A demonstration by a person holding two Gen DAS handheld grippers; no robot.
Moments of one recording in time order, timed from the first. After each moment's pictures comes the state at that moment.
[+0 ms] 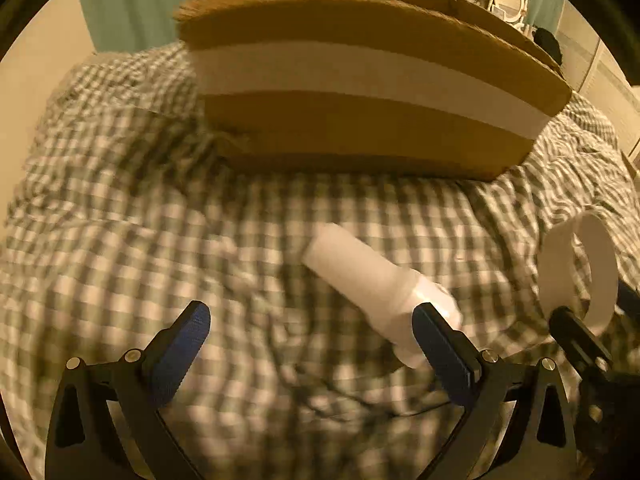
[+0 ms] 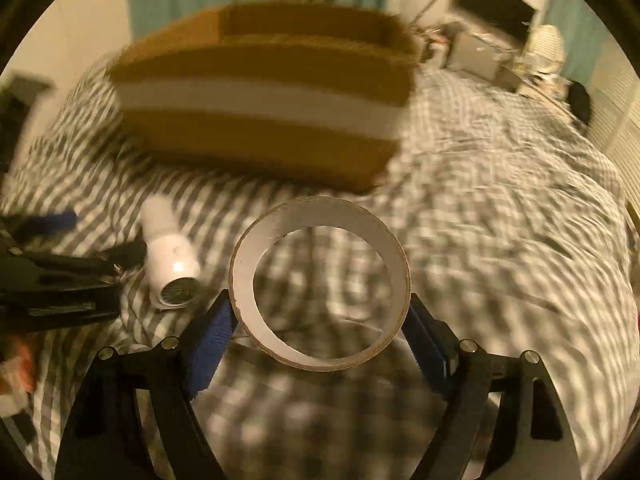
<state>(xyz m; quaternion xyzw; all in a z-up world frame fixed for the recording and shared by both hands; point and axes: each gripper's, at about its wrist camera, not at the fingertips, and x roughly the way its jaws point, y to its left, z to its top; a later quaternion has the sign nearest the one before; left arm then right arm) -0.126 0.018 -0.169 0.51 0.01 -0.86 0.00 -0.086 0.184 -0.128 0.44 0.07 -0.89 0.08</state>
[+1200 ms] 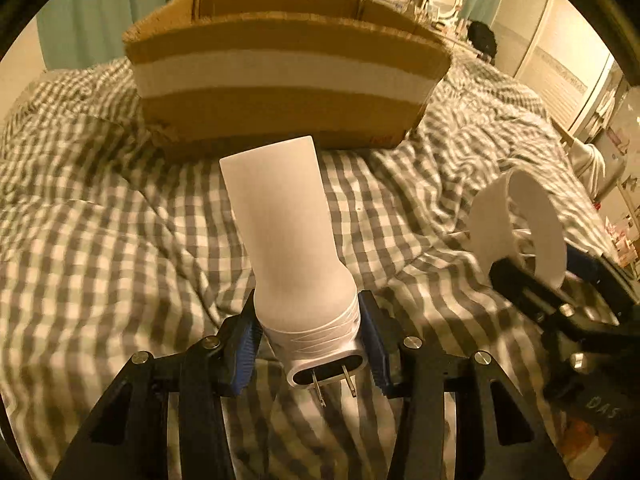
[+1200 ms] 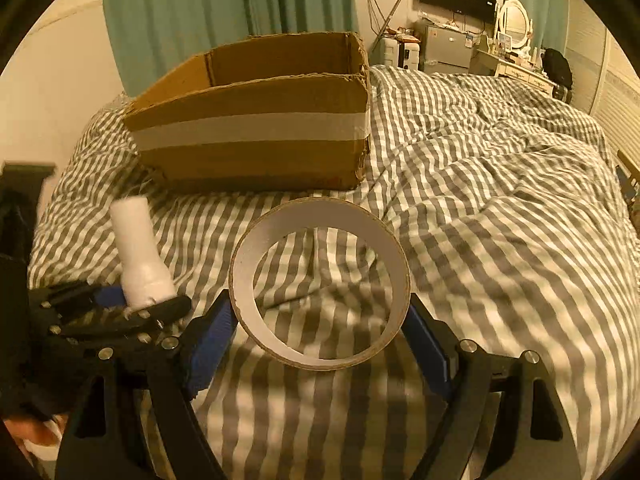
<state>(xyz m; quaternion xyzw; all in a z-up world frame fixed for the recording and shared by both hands) -0.055 0.031 -0.144 0.49 0.01 -0.87 -0.12 -0.045 0.181 -0.111 0.42 0.01 -0.90 0.07</state>
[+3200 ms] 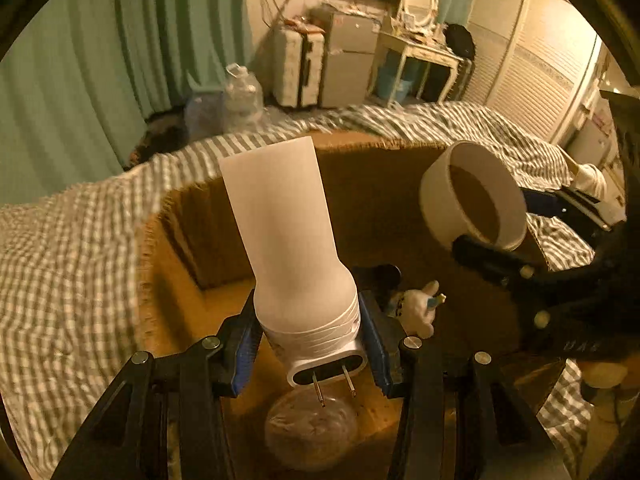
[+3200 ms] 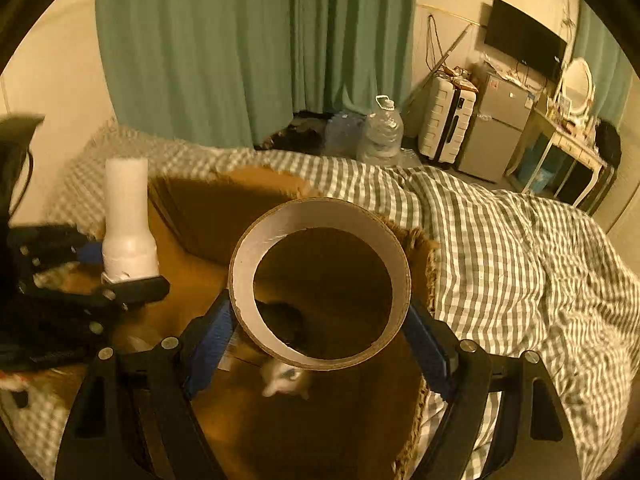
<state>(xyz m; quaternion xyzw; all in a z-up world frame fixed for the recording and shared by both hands) -0.373 0.009 -0.061 0.47 -0.04 -0.86 -0.18 -0.378 0.129 -0.038 0.41 0.10 -0.90 0.15</state>
